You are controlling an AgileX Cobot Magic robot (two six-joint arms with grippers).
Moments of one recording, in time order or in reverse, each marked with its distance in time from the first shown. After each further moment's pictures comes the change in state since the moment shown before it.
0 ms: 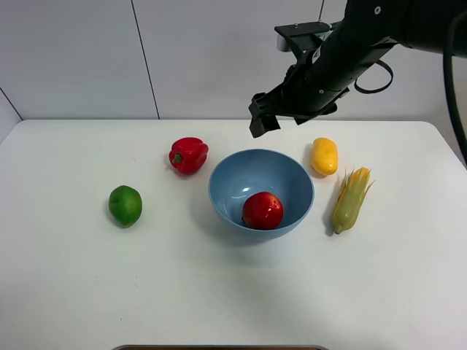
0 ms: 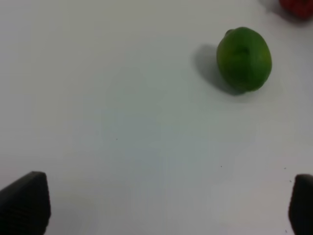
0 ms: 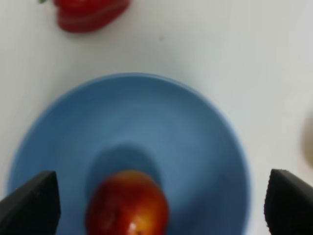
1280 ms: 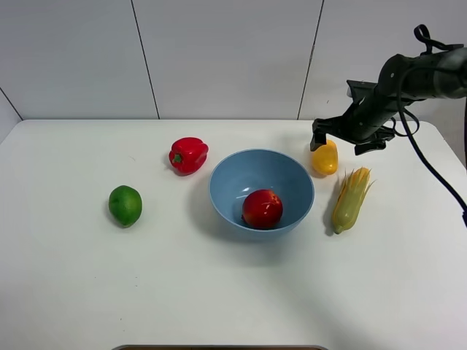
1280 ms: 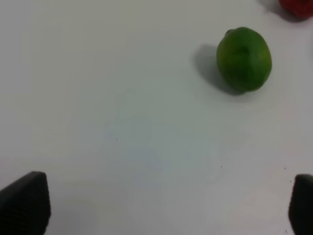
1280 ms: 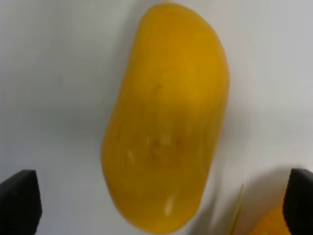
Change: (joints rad) left arm 0.000 0.000 0.000 0.000 0.000 0.000; right arm -0.375 0.346 -0.004 0.049 -0.223 0.043
